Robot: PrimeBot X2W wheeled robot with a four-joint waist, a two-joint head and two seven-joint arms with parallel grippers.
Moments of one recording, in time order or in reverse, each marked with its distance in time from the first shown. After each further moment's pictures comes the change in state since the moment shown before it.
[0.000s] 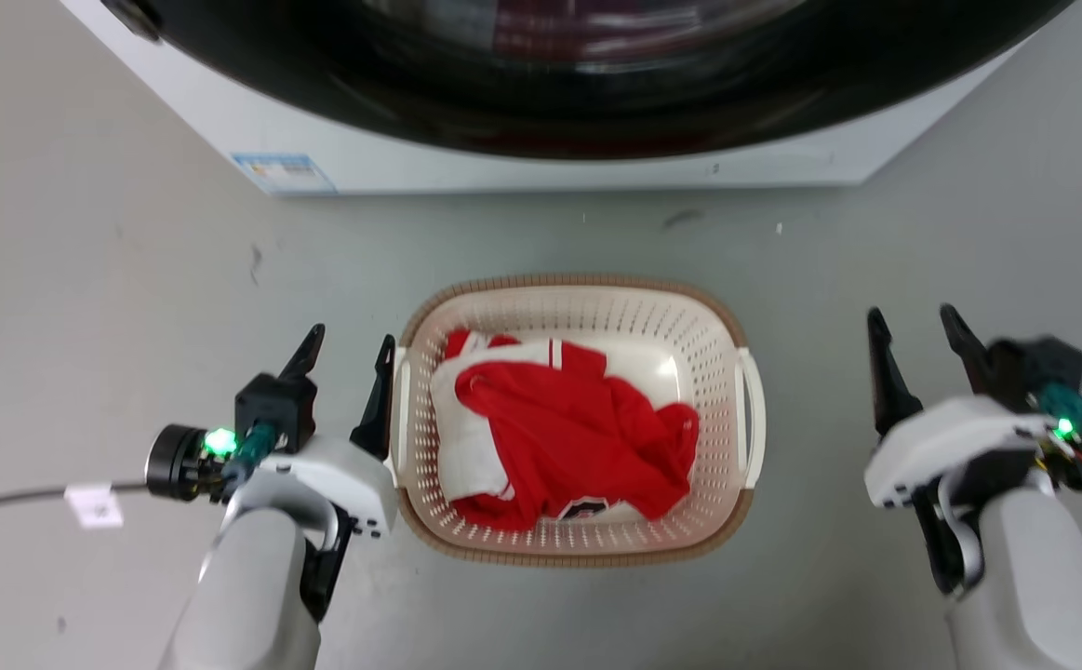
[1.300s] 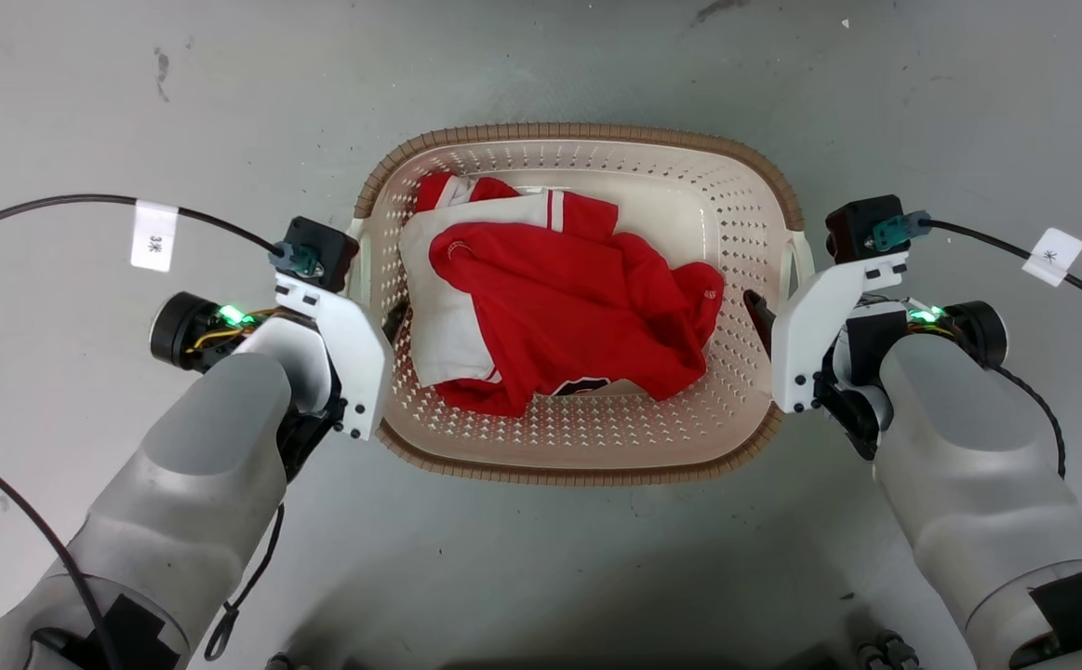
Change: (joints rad) left arm -0.515 0.188 -0.736 0.458 -0.605 -0.020 0.316; right arm -0.552 0.002 0.318 0.768 0.189 0.000 0.218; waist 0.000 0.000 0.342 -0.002
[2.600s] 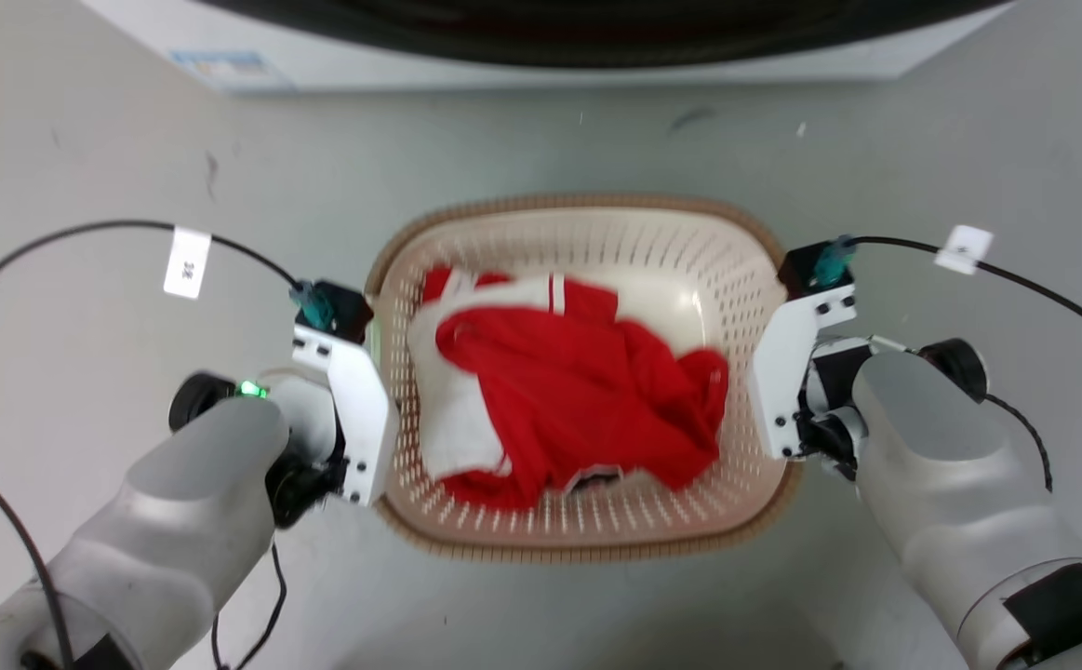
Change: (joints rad) left arm -0.011 0.105 -0.381 -0.129 -0.453 0.003 0.211; right arm -0.023 0.002 0.198 0.084 0.098 -0.002 0.237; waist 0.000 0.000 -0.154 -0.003
